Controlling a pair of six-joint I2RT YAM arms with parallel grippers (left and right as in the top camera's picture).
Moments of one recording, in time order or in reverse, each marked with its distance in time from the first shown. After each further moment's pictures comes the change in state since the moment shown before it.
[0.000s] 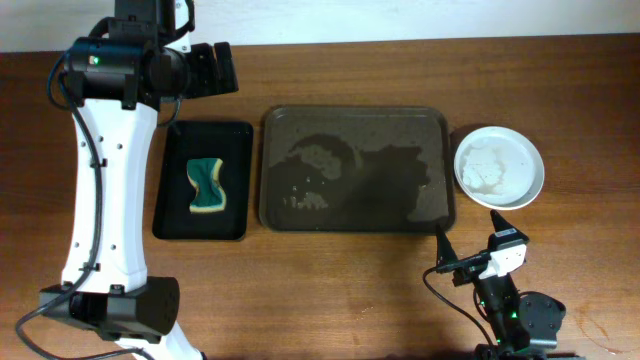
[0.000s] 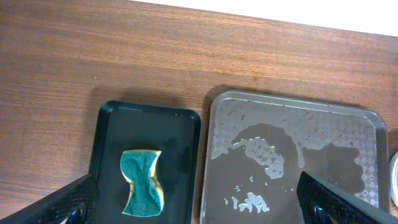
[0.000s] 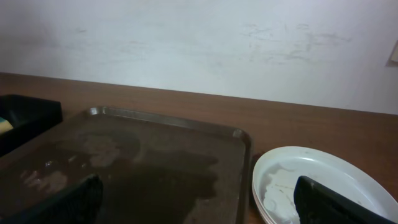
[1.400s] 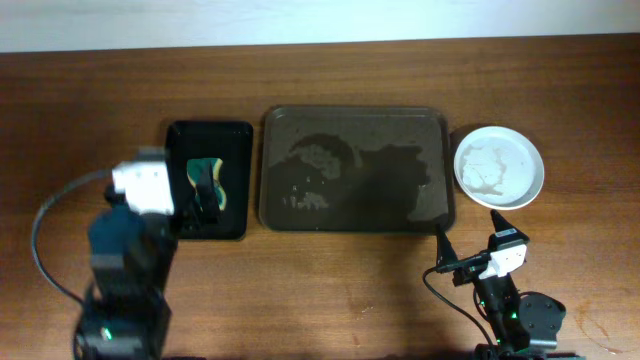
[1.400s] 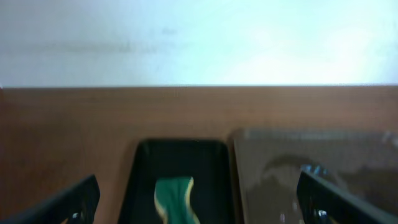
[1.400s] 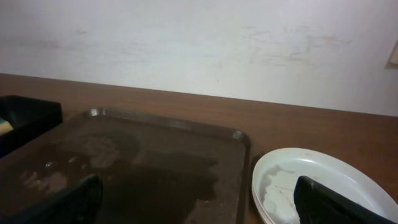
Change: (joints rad) left arm 0.068 -1.145 -1.518 1.028 -0.027 0.193; right arm 0.000 -0.005 -0.002 0.004 0.000 -0.001
